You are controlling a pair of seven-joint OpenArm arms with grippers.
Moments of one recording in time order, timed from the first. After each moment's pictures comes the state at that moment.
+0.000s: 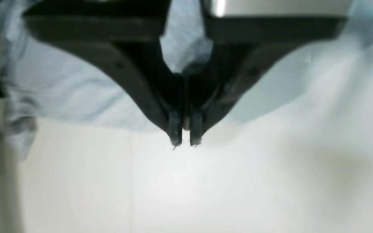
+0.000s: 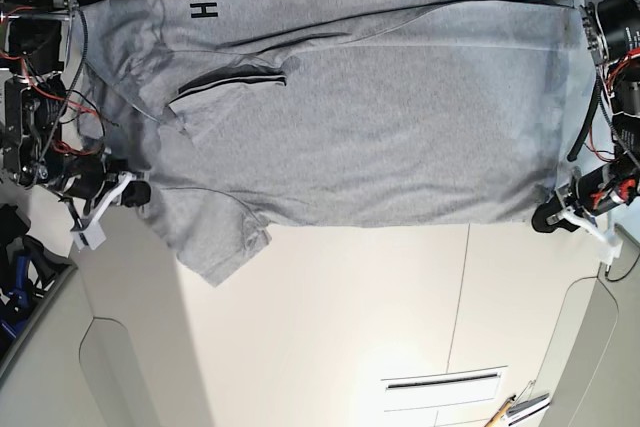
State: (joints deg) left arm -23.6 -32.5 -16.7 39.5 -48.8 -34.6 49.7; right arm 13.0 22.7 6.7 64.1 35.5 32.9 -53.6
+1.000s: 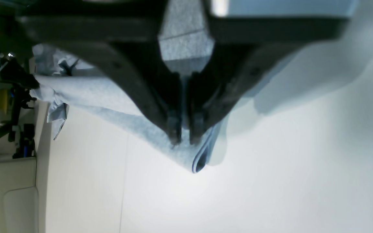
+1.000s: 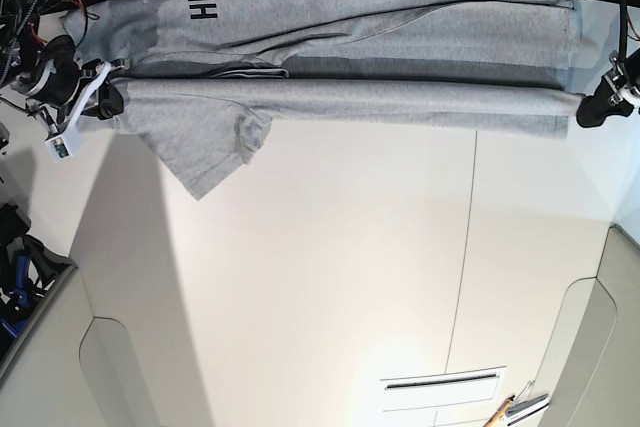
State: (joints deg) left arm 11.3 -32.3 -41.6 63.5 -70.8 -34.8 66.0; right arm -15.2 22.7 19.3 98.9 35.6 32.9 -63.8
